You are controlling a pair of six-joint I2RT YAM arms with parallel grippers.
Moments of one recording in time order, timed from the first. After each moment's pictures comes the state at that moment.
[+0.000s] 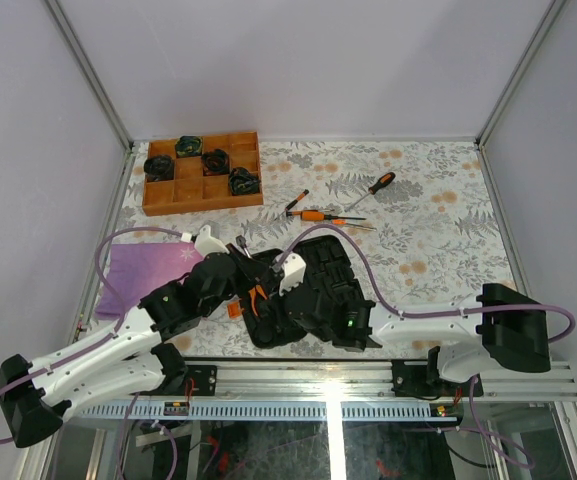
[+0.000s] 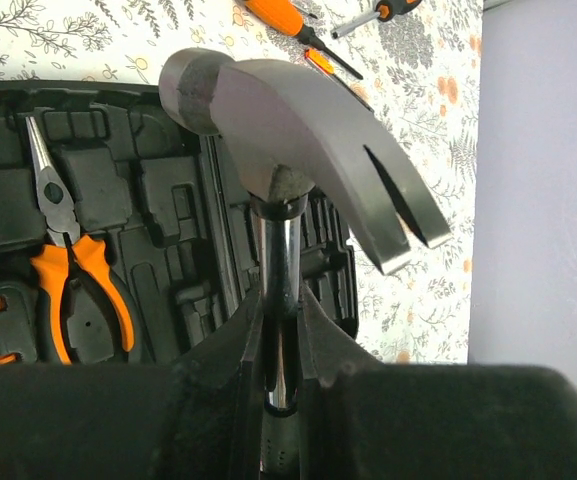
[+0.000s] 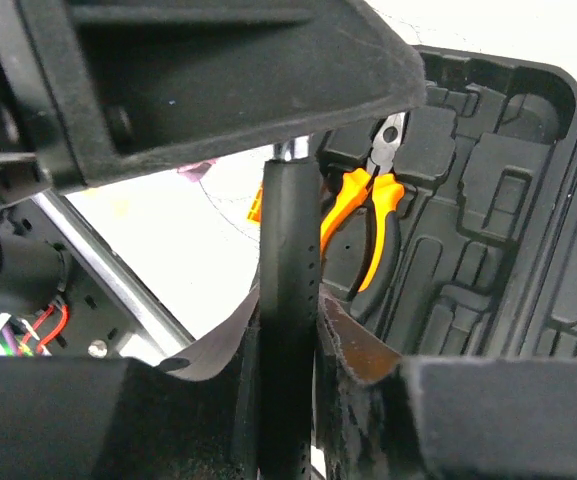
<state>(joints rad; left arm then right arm) -0.90 0.82 0.62 -0.31 -0.38 -1.14 1.34 1.43 0.78 0.16 0.43 0.54</state>
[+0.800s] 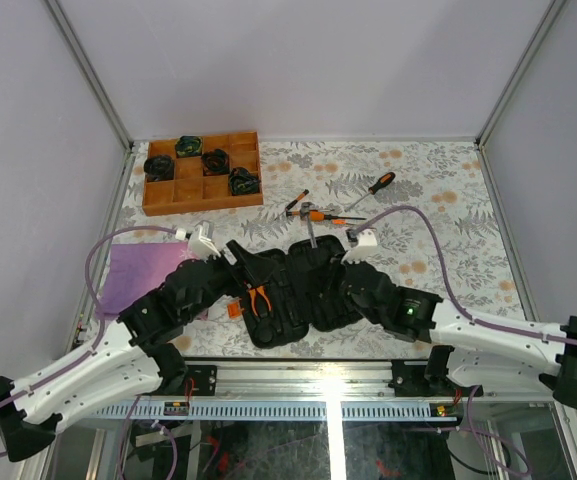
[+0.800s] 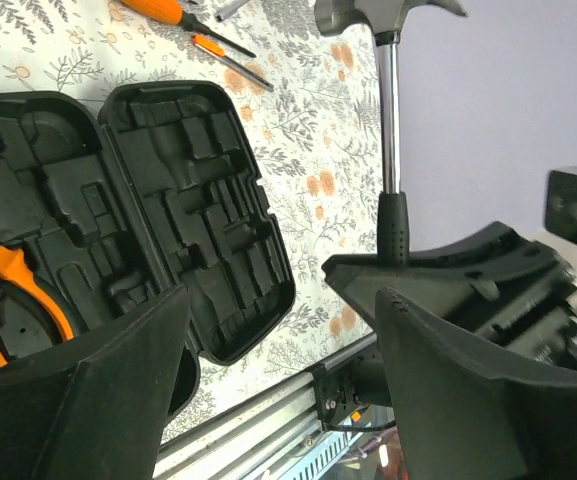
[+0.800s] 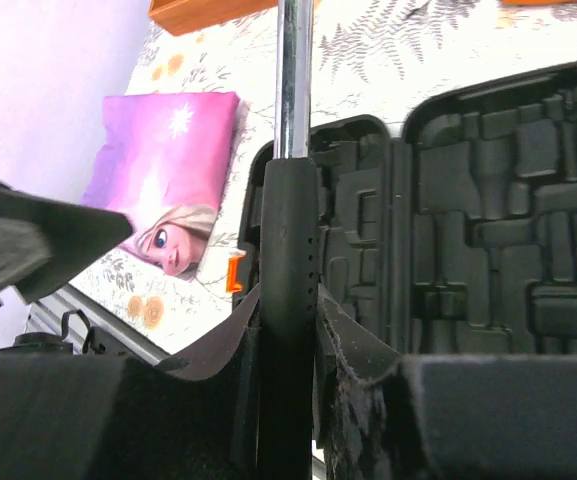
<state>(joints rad) -0.89 0.66 0.59 -0.25 -0.25 -1.04 1.17 1.06 0.68 -0.03 0.46 0.81</state>
